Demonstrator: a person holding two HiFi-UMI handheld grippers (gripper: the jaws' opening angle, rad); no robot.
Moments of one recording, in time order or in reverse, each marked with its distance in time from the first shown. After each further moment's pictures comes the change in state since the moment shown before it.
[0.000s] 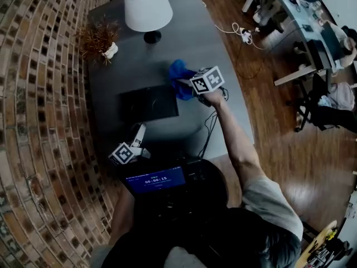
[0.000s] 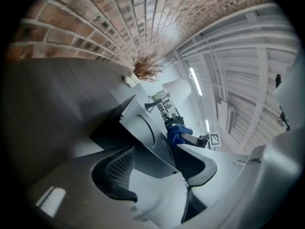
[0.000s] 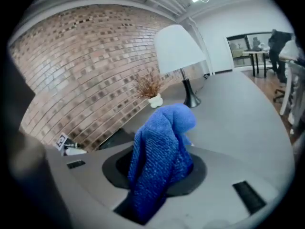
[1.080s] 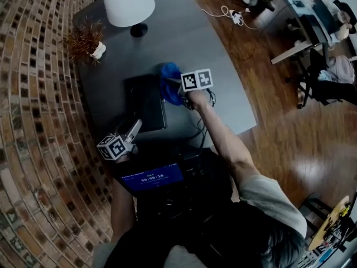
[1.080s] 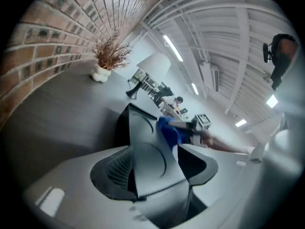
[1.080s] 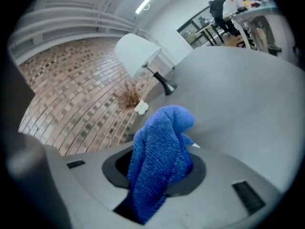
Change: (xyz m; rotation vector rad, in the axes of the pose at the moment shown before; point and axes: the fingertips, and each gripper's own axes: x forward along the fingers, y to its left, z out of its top) left arm 0.001 -0.010 0.019 0.402 0.326 -0.035; right arm 0.033 0.013 -0.048 0.534 -0.175 -0.009
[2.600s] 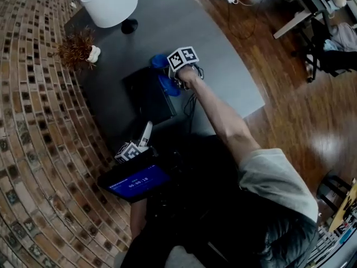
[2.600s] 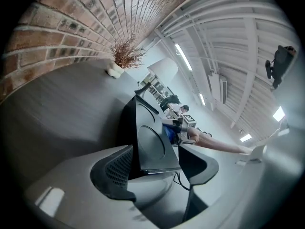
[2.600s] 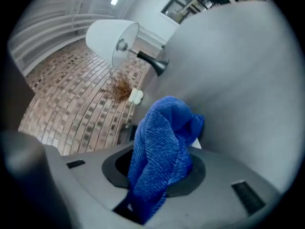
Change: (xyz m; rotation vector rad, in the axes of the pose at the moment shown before) left arm -0.006 -0.019 -0.045 -0.132 -0.085 0.045; right arm 0.052 -0.021 -0.023 0.155 0.202 0.095
